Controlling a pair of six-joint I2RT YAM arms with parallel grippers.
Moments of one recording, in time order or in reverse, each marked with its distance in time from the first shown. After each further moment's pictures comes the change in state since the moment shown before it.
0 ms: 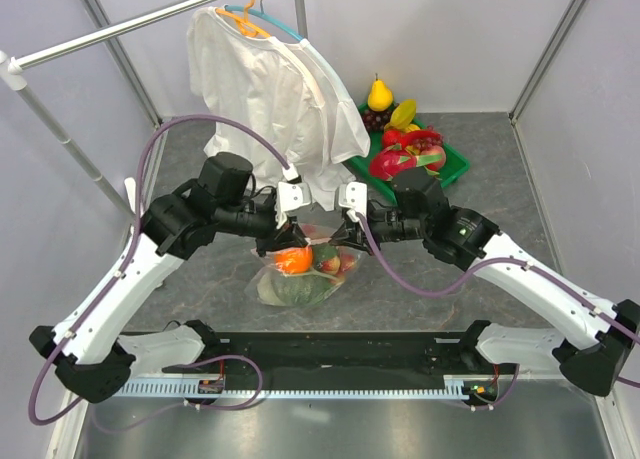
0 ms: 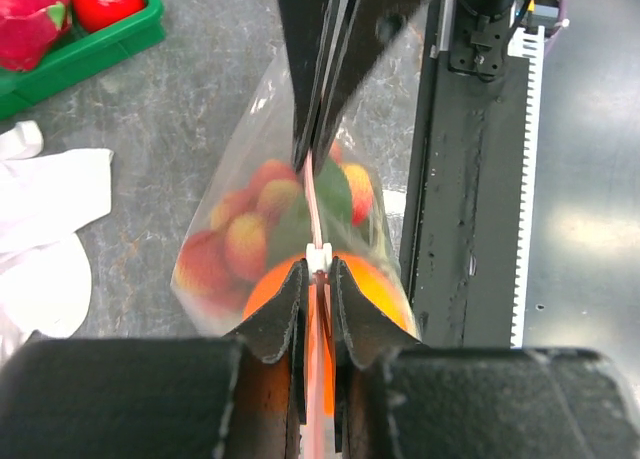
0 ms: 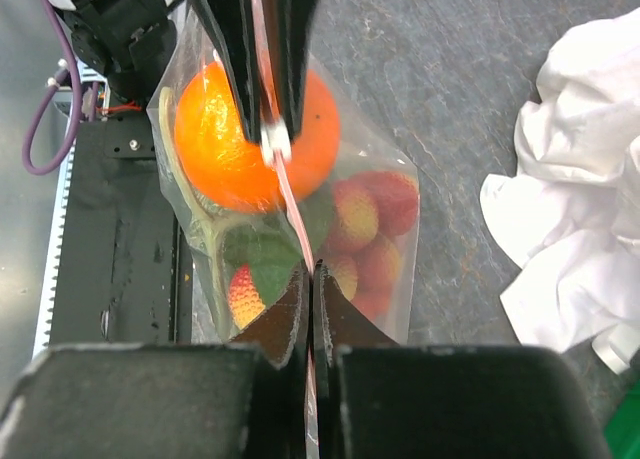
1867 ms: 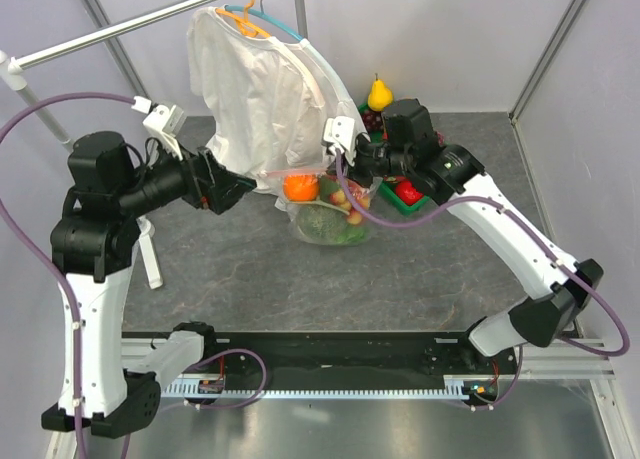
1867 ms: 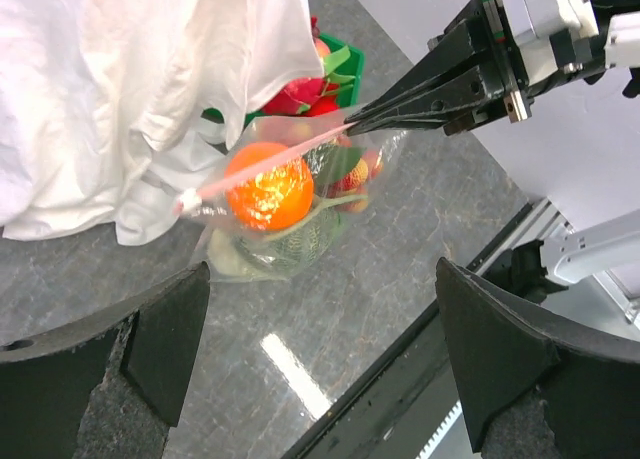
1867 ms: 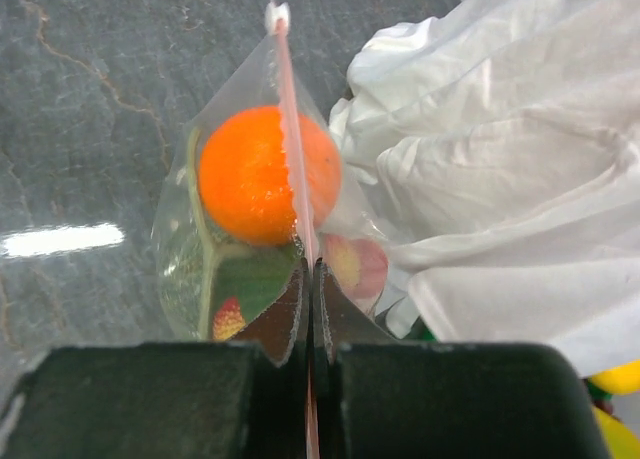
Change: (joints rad) left arm 0.585 -0.134 0.224 0.021 0.057 -0.592; right arm -0.153 0.298 0.469 -0.190 0.084 -0.229
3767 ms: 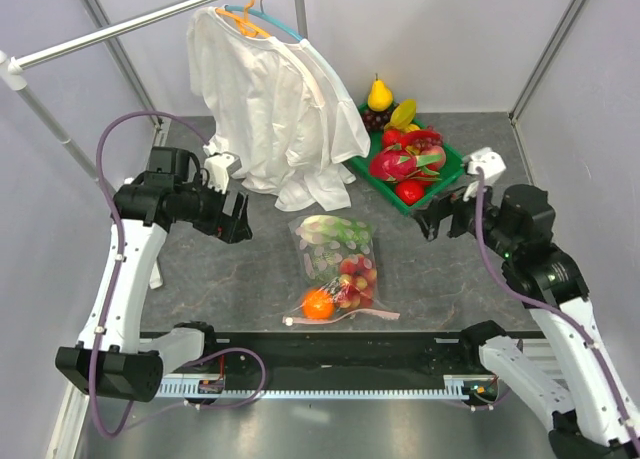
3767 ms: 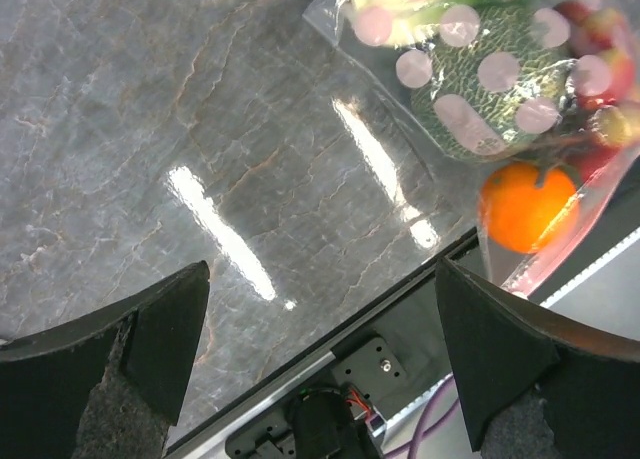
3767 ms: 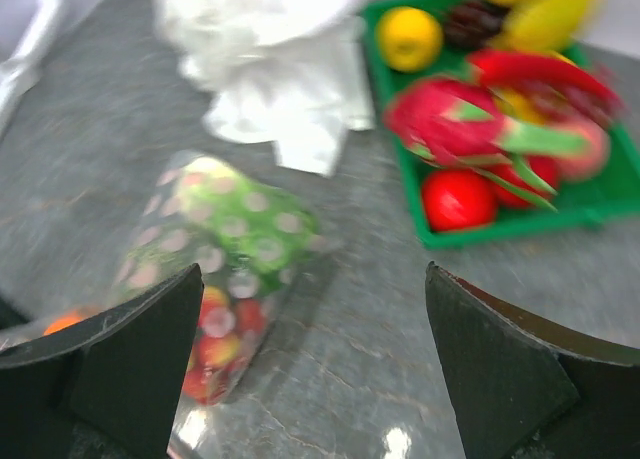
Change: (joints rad) left arm 0.008 0.146 -0.307 -0.238 -0.218 0.434; right arm -0.305 -0.710 -0.568 0.032 0.262 0.640
